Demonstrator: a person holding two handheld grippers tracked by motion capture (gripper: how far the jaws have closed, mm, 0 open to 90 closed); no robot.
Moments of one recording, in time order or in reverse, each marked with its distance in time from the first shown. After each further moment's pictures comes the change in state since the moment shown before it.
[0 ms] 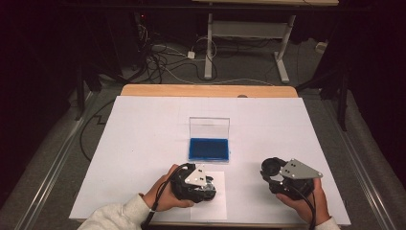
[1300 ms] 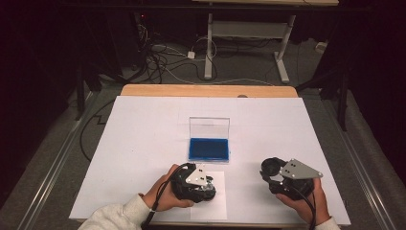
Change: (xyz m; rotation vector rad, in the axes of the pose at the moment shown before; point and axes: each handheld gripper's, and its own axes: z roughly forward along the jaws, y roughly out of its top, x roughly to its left) left arm -0.001 0.003 -0.001 0.026 0.011 -0.001; right arm 0.000 0.000 -0.001 -0.003 0.004 0.002
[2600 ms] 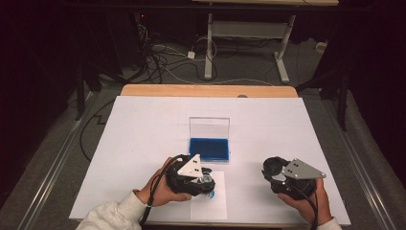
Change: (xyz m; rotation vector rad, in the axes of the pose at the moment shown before) left arm 0.008 0.009 -0.027 -0.092 0.007 -0.015; right arm -0.003 0.000 -0.003 -0.009 -0.010 0.002
